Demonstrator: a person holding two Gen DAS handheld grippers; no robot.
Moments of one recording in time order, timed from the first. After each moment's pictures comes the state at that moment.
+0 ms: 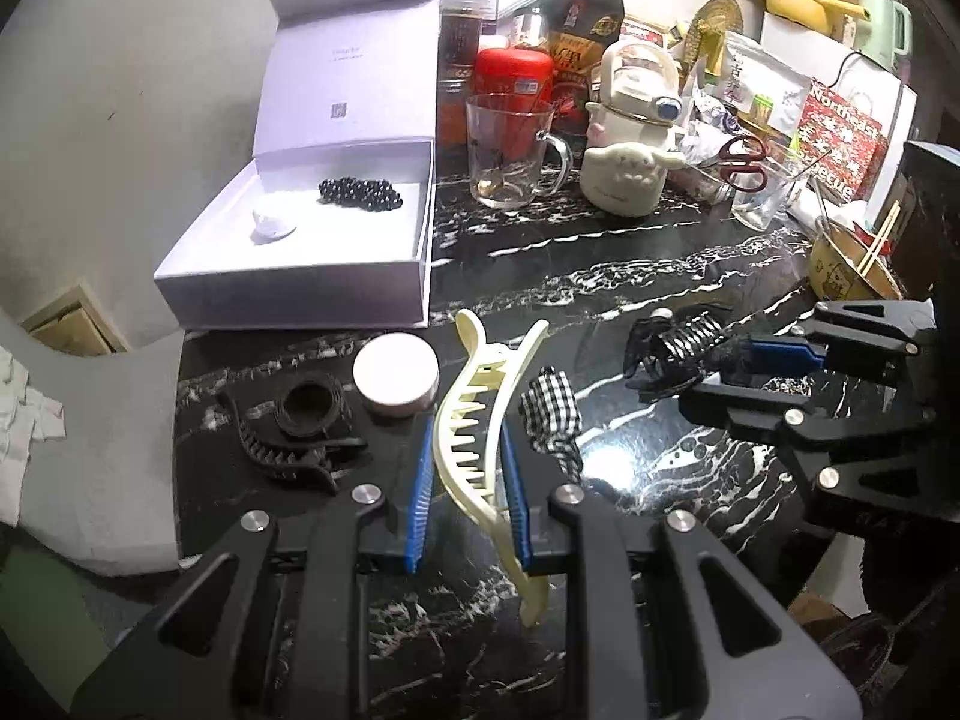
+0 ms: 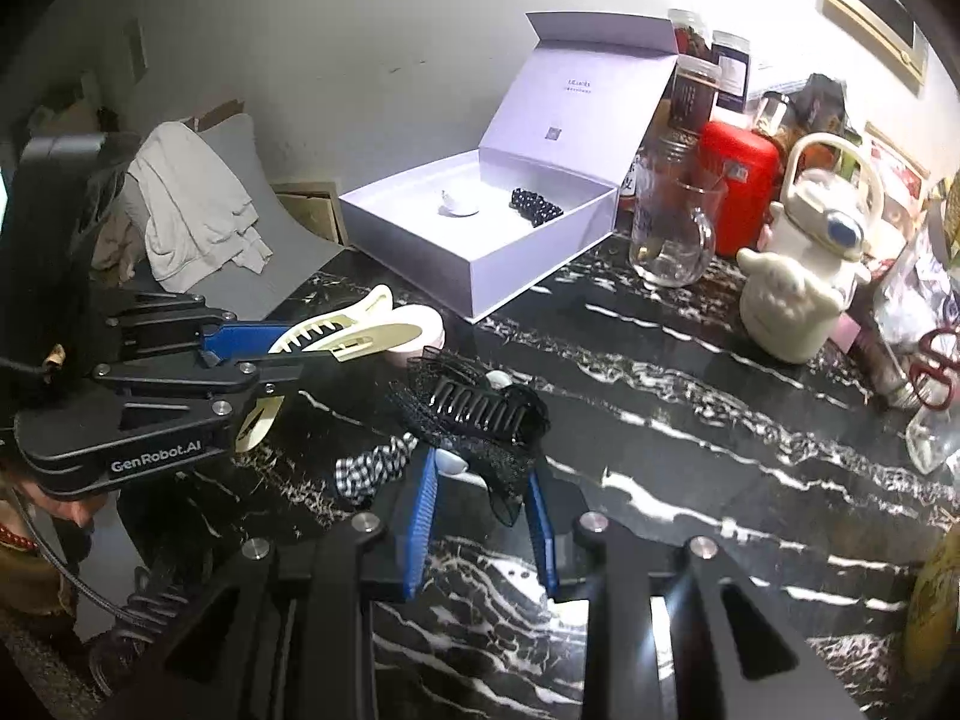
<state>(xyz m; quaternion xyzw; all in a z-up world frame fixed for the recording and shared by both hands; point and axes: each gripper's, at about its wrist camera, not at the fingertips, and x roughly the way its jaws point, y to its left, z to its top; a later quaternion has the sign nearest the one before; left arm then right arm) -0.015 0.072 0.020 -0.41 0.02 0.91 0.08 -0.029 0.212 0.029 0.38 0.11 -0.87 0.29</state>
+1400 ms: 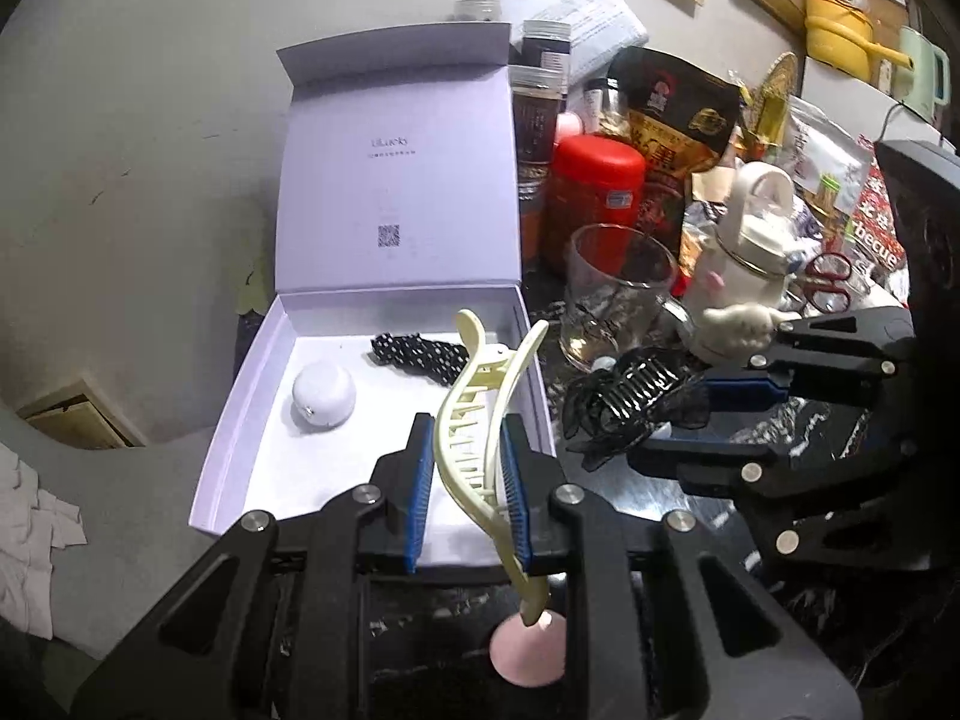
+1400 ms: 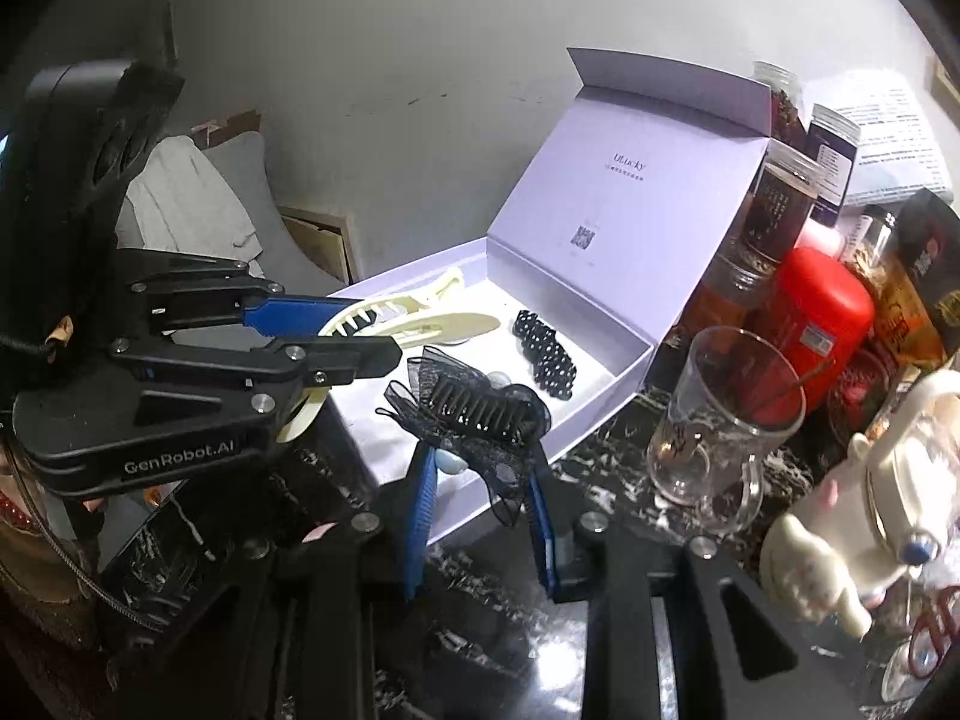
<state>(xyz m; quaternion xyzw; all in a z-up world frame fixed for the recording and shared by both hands) -0.169 0.025 0.069 -0.37 0.03 0.93 0.07 -0.193 0.149 0.073 0.35 0.14 -0.86 0.35</state>
